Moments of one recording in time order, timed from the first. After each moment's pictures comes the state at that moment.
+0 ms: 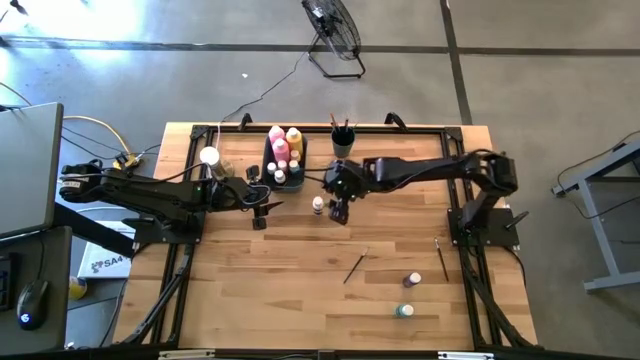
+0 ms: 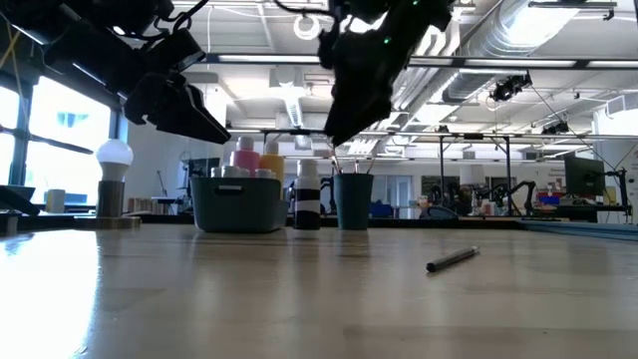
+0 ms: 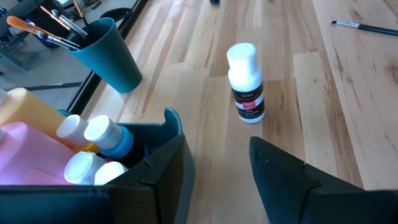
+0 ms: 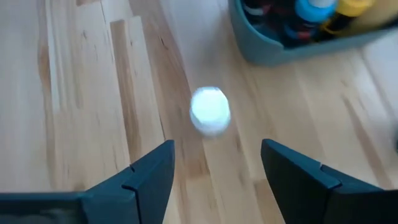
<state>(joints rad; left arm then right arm) 0.05 0.99 0.43 0.10 -0.28 0.20 -0.11 1.74 1.35 -0.55 0.02 0.15</state>
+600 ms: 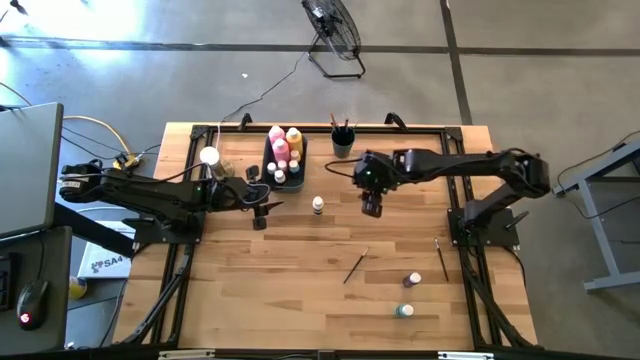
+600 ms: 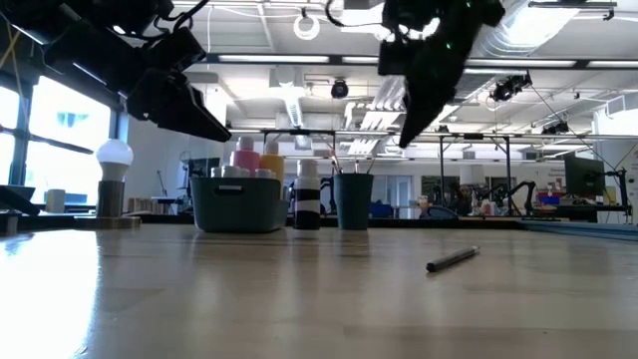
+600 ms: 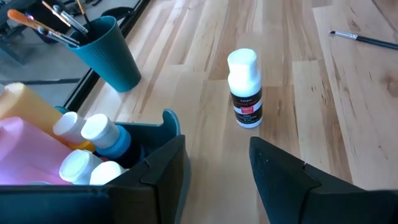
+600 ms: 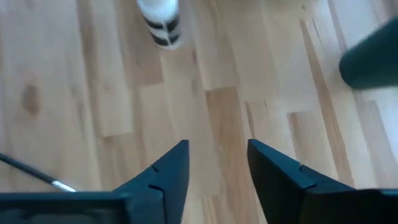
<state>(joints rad) 0.05 0.99 0.43 0.11 -0.27 0.15 -0.20 1.50 1.12 -0.68 0.02 0.00</state>
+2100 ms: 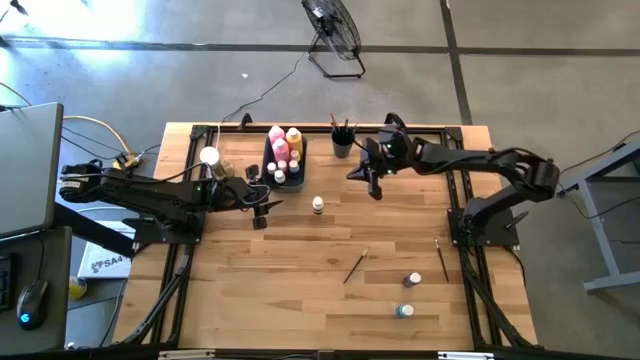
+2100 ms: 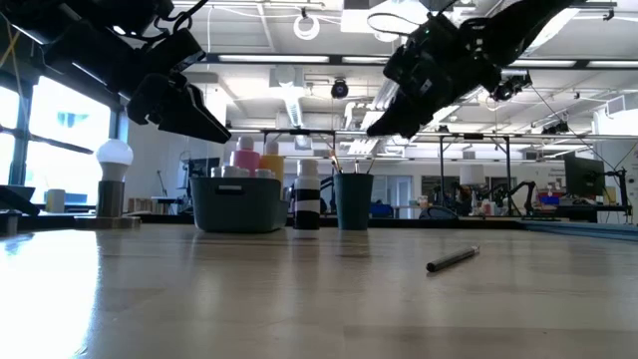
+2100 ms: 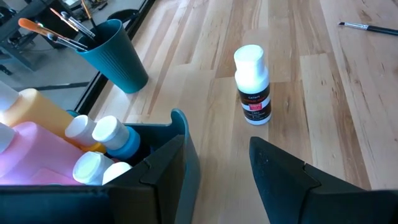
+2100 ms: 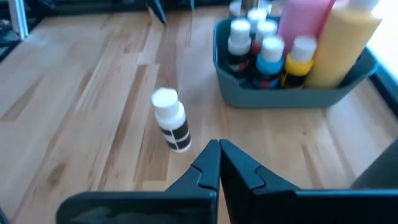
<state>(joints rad) 0.05 0.99 0.43 0.11 -0.30 0.20 -0.48 1.42 0.82 0.02 -0.47 -0.21</state>
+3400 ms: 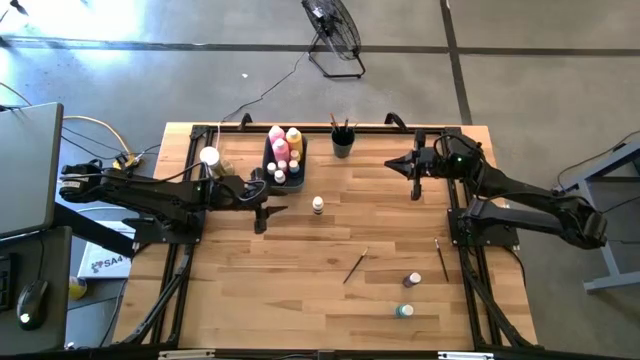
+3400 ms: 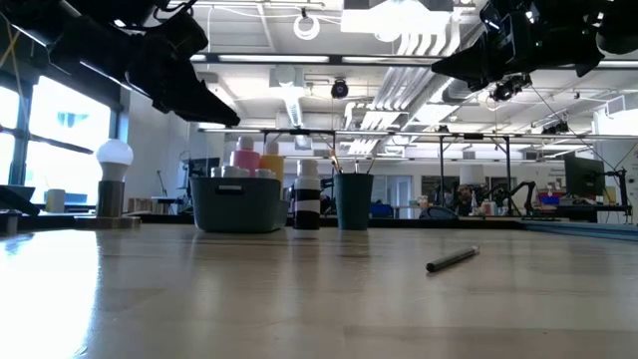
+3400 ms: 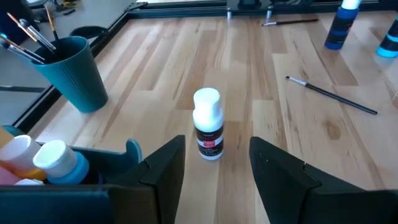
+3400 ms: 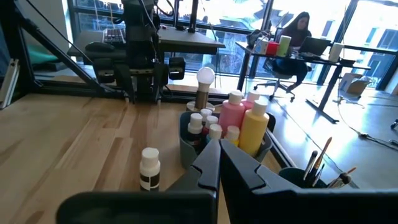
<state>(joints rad) 0.05 0.98 0.43 0.21 -0.14 0.04 -0.58 0.76 0.43 0.23 -0.44 -0.18</state>
